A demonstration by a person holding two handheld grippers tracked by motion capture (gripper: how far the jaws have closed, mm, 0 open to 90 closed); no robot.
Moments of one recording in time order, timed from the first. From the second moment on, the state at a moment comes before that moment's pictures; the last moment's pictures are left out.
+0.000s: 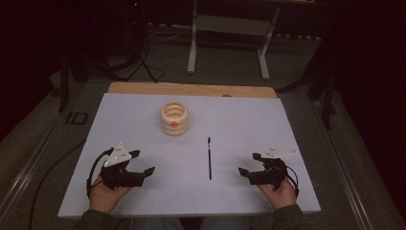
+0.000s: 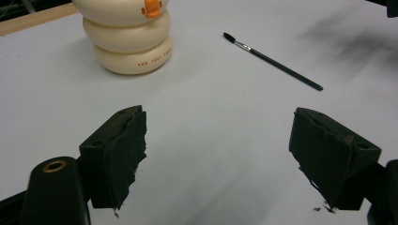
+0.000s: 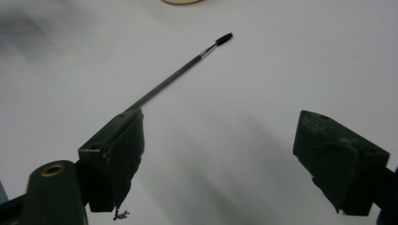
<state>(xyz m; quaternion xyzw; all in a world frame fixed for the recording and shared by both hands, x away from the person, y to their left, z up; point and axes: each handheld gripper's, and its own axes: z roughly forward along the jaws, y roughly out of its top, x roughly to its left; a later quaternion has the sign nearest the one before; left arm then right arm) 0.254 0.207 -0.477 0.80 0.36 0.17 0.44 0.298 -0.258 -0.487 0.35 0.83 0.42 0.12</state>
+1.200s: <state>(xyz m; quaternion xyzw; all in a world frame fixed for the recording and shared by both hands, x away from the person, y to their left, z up) 0.255 0.203 -0.475 0.80 0.36 0.18 0.44 0.357 -0.152 -0.485 0.38 0.86 0.33 0.07</state>
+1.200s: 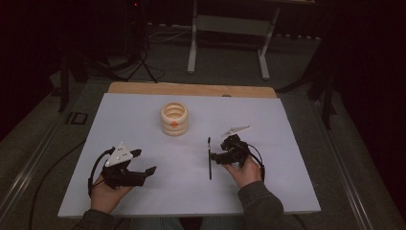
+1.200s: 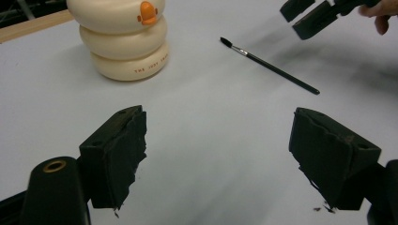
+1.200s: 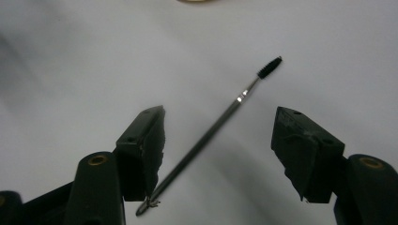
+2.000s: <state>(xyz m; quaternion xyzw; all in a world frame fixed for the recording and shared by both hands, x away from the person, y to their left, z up) 0.255 0.203 -0.475 0.80 0.36 0.17 0.44 0.374 -0.117 -0.519 0.42 0.87 0.24 0.05</state>
